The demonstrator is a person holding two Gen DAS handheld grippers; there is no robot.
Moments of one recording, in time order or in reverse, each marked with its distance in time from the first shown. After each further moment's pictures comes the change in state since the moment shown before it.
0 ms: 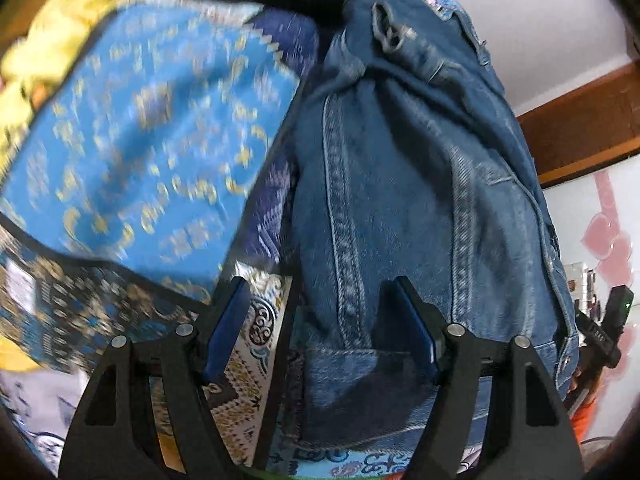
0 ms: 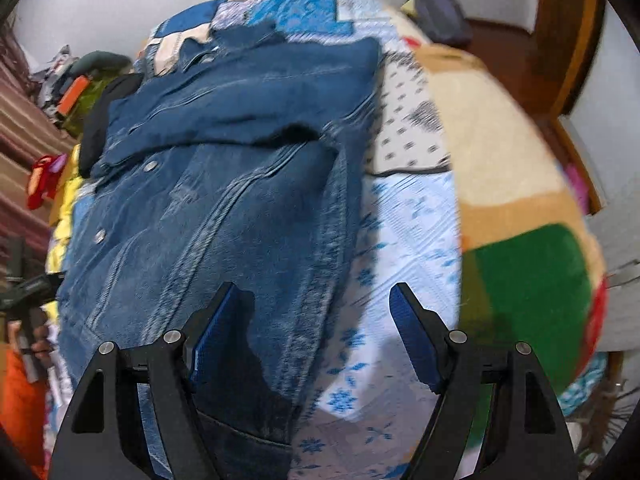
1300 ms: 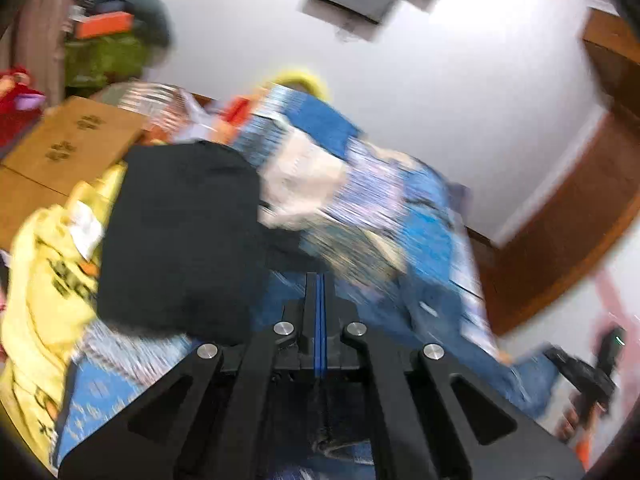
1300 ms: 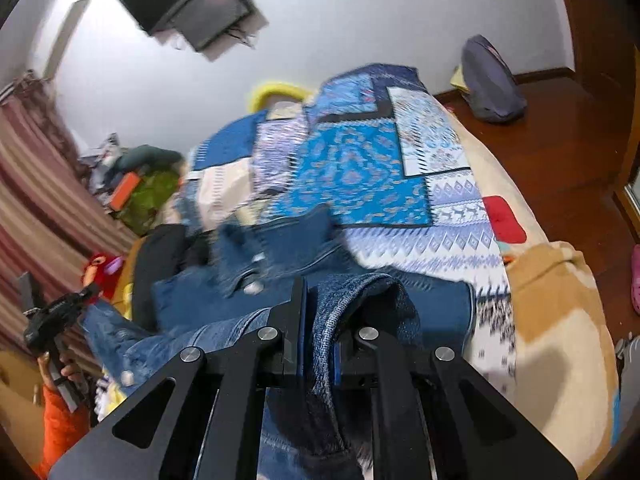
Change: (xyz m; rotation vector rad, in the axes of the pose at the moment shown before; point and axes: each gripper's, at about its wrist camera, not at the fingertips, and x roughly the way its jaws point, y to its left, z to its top) left arm -0.080 -0.115 0.244 0.049 -0.574 0.107; right arm 0.011 -0.001 0.230 0.044 -0.286 0.221
